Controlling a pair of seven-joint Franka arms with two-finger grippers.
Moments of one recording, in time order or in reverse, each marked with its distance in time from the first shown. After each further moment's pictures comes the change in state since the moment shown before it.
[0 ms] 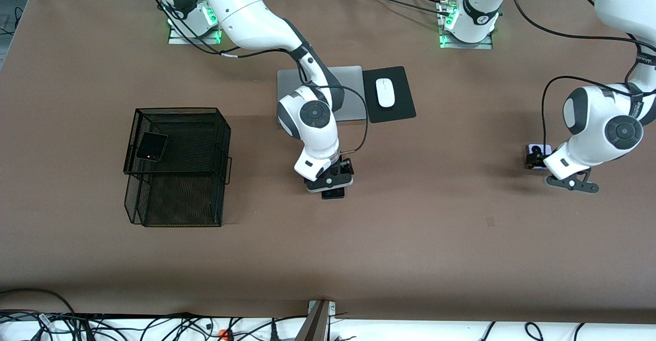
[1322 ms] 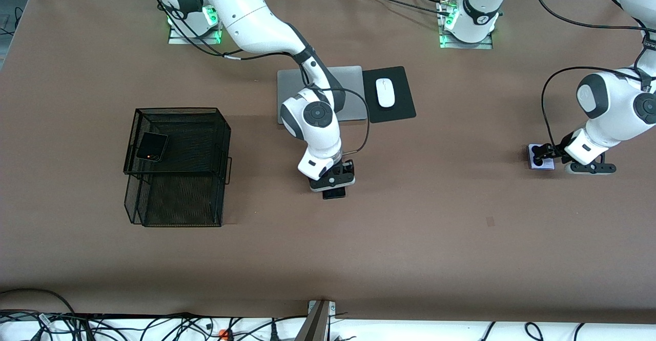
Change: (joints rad) left arm 0.445 0.001 -0.333 -0.130 -0.021 0.156 -0.068; right arm 0.016 0.040 -0.002 0.001 -0.002 0.059 0.020
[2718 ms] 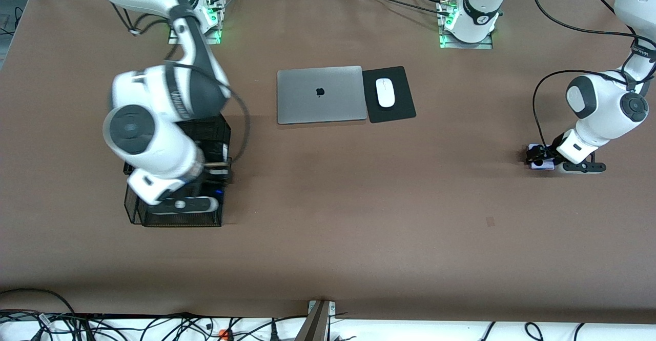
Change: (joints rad) left arm 0.010 0.049 0.001 -0.036 0.000 0.108 -0.007; right arm -0.347 -0.478 -0.092 -0.072 0.001 -0.721 -0.308
